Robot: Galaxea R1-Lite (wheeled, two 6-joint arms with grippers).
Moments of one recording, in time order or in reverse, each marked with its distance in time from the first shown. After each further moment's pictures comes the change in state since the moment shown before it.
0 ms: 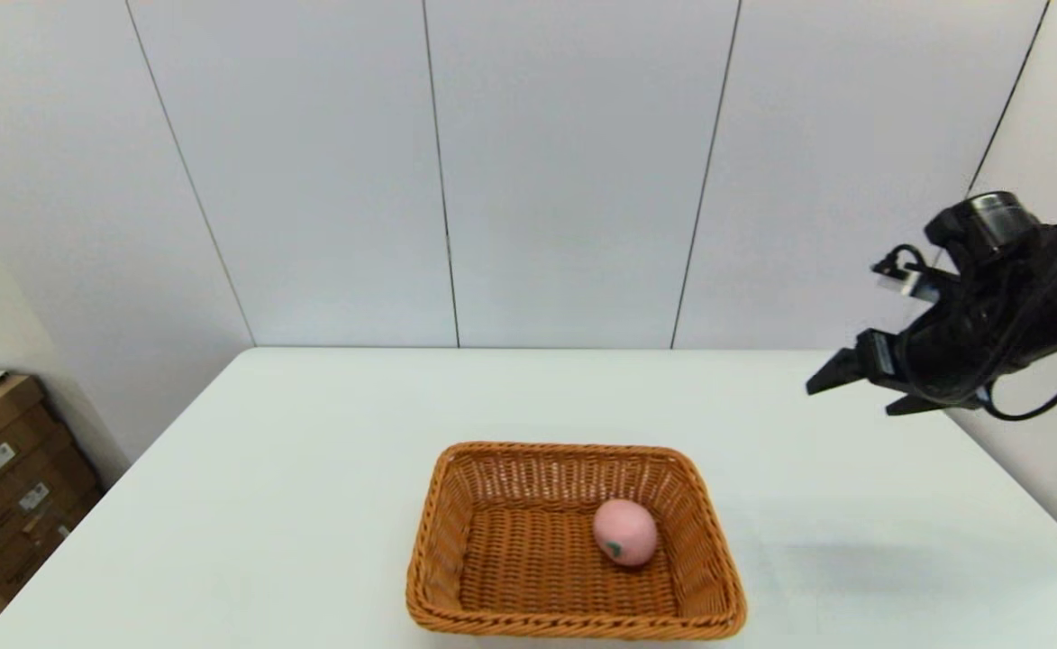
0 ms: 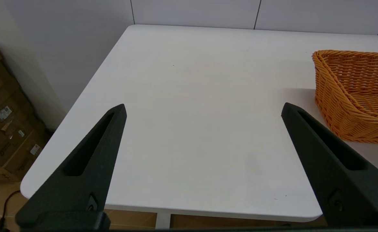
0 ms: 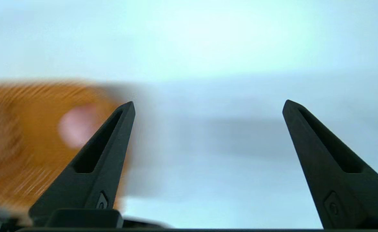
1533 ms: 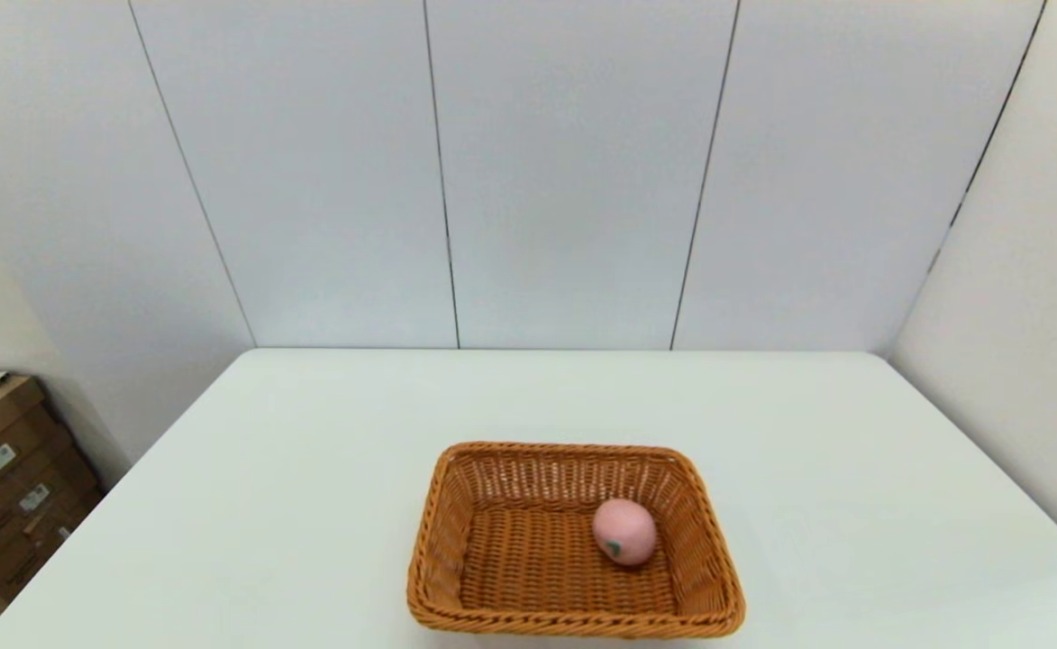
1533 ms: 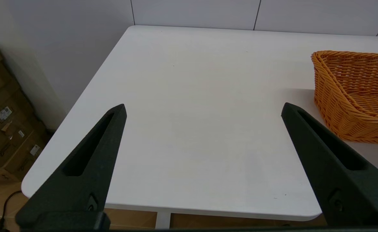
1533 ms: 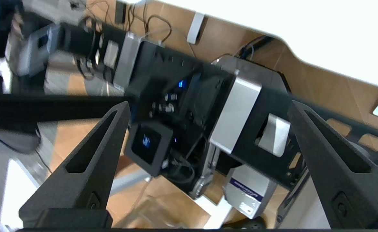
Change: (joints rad) left arm 0.000 0.000 0.000 0.000 0.000 -0.001; right arm -0.003 -1.073 0.357 0.795 0.496 -0.353
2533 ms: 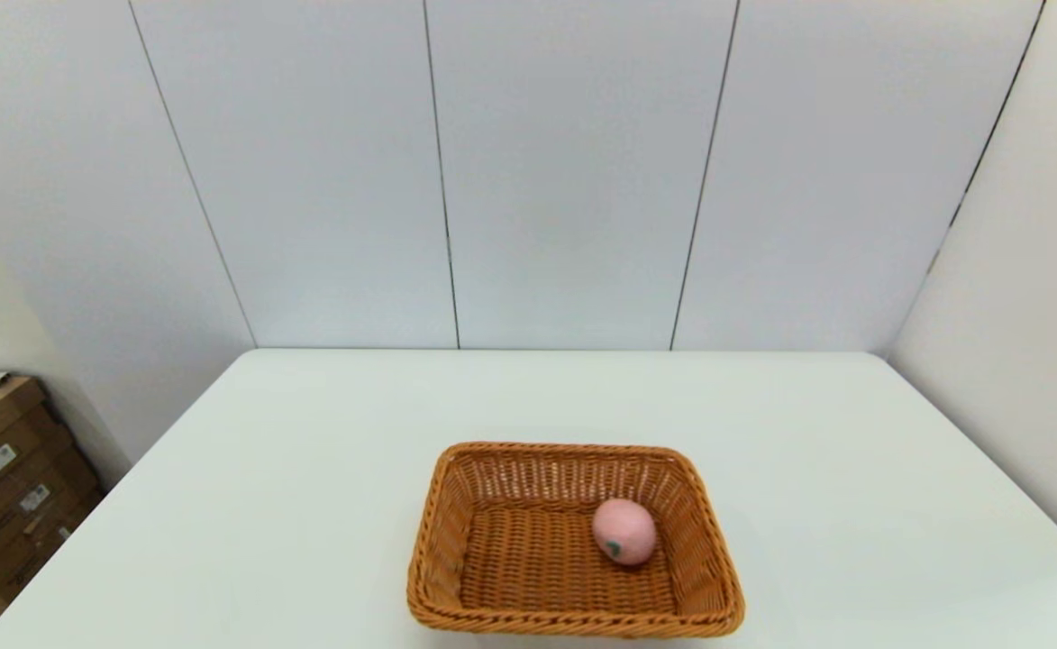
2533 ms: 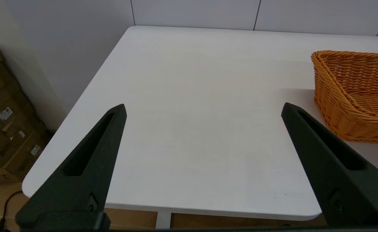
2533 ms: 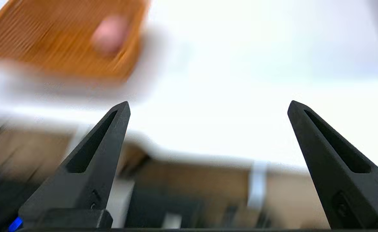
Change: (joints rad) left arm 0.000 0.000 0.000 0.000 0.000 0.001; right arm 0.108 -0.514 0.680 -0.976 -0.613 0.251
